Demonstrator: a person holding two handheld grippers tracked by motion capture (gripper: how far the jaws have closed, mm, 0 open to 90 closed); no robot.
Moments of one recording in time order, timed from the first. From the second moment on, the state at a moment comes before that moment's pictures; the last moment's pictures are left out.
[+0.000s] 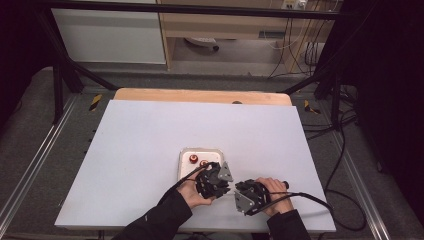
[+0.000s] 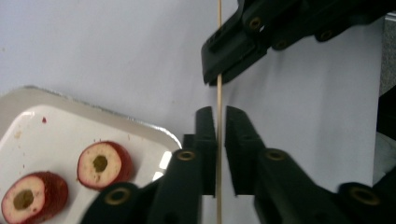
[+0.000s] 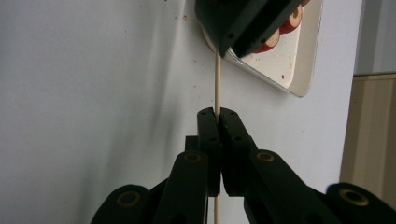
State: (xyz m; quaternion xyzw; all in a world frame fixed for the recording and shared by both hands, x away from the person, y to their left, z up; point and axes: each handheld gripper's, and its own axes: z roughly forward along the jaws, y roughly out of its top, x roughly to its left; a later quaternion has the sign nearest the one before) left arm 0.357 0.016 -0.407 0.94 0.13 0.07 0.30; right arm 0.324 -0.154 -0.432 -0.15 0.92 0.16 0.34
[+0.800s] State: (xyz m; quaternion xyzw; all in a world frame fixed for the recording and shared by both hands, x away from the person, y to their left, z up) left arm 0.366 0.014 -0.409 0.96 0.17 0.03 0.22; right arm 0.324 -0.139 -0.429 -0.21 0.90 0.09 0.38
